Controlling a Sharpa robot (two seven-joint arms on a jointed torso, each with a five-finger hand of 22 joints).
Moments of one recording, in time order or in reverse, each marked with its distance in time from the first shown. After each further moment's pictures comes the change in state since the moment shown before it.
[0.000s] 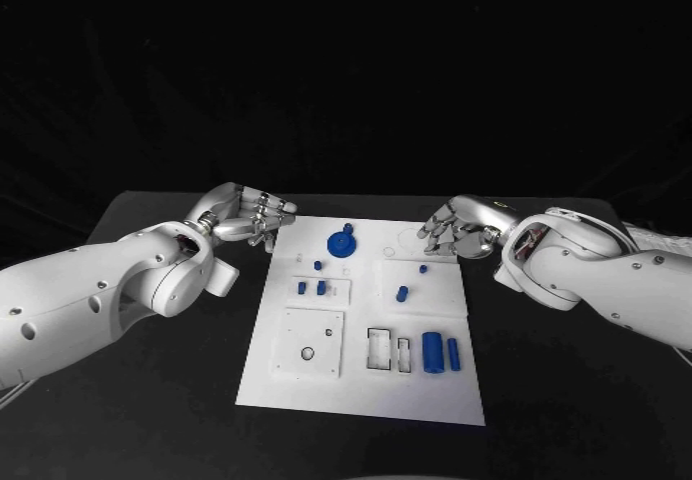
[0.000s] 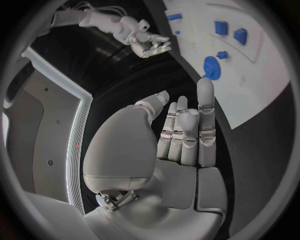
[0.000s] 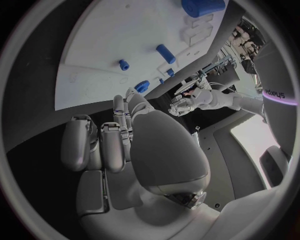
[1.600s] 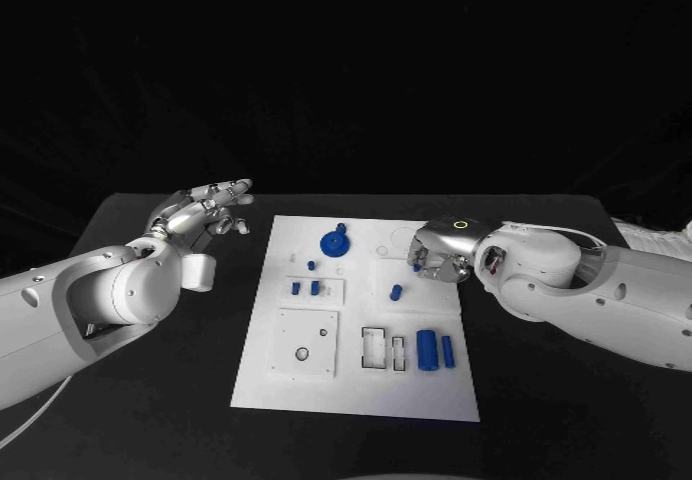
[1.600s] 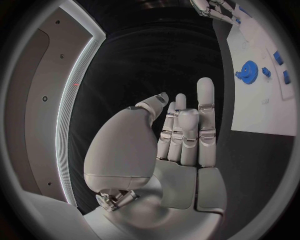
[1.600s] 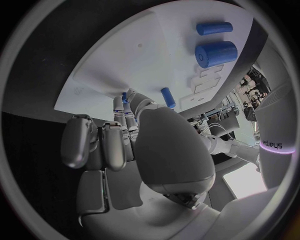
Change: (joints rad) left arm -0.013 -0.086 -0.006 0.092 0.599 -0.003 0.159; left_hand -0.008 0.016 -0.047 -0.006 0.000 0.010 -0.004 0.008 -0.002 -0.010 -0.013 0.125 0.064 -0.008 -0.008 0.000 -0.026 -0.003 0.005 -0.010 -0.027 -0.019; right arm -0.027 0.026 0.001 0.088 -0.438 0.187 -0.172; right_hand -0.049 -0.064 0.250 0.007 -0.067 0.055 -0.015 -0.020 0.002 0.005 0.008 -0.081 -0.186 0.000 0.000 -0.016 0.000 0.000 -0.004 0.011 -0.014 -0.026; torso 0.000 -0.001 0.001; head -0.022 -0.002
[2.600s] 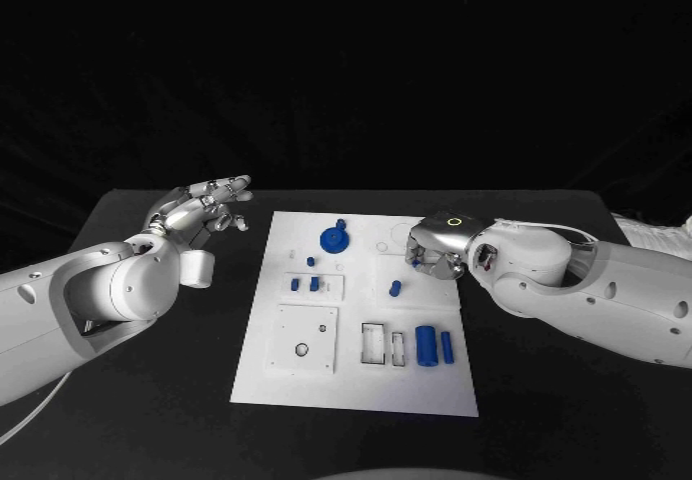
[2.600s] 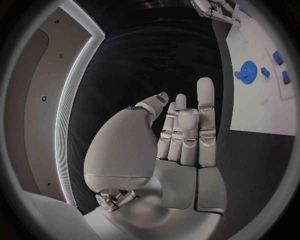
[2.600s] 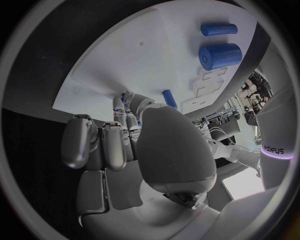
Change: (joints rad) left arm 0.000 -0.003 0.000 0.004 0.002 -0.005 -0.009; left_hand 0.004 0.004 -0.005 -0.005 0.000 -0.011 0.011 0.000 -0.001 -0.021 0.007 0.021 0.009 0.000 0.000 0.000 -0.004 0.000 0.000 0.000 -0.005 -0.003; right arm -0.011 0.022 0.007 -0.004 -0.054 0.021 -0.029; right_hand -0.021 -0.002 0.109 -0.056 -0.010 0.057 -0.014 0.000 0.013 0.060 -0.018 -0.004 -0.049 0.000 0.000 0.000 0.001 0.000 0.004 -0.004 -0.004 0.006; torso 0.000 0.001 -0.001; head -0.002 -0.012
